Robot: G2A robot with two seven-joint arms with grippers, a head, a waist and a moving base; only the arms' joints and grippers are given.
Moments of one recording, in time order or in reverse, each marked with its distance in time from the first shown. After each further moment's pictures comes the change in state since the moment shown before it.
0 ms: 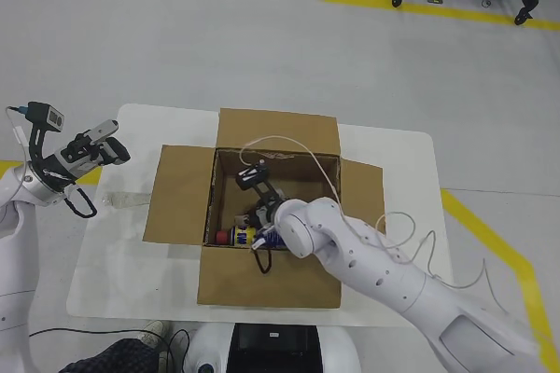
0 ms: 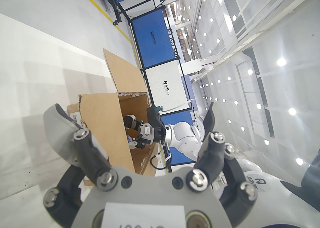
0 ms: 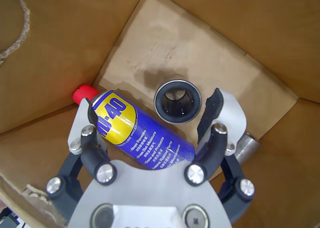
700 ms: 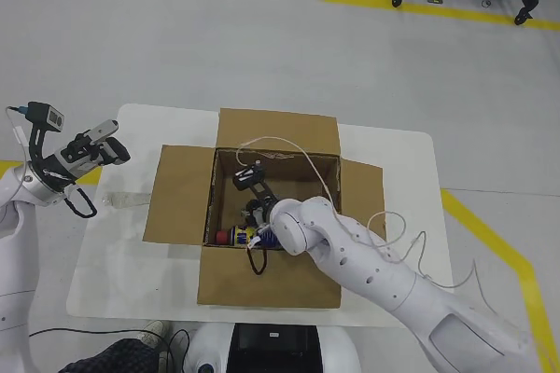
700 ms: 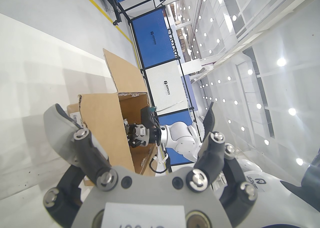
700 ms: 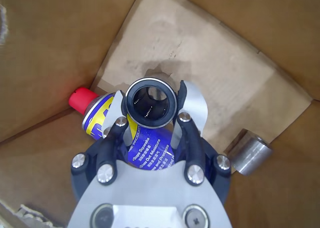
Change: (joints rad) left arm 0.000 0.000 0.000 0.000 0.000 0.000 0.000; right arm -0.020 -0.044 0.034 0.036 -0.042 -0.005 0.019
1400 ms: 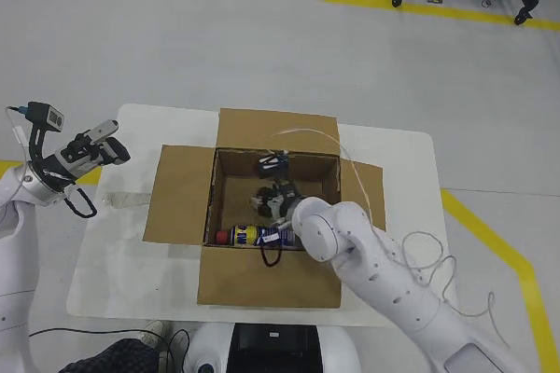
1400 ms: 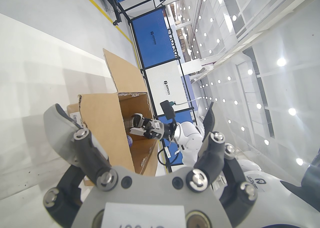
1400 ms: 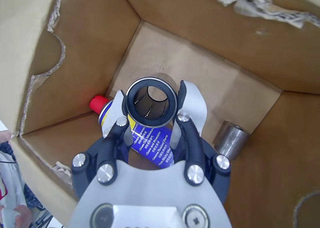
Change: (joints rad) left arm 0.000 0.000 0.000 0.000 0.000 0.000 0.000; right arm -0.194 0.066 0.232 -0.244 -0.088 -0.032 -0.009
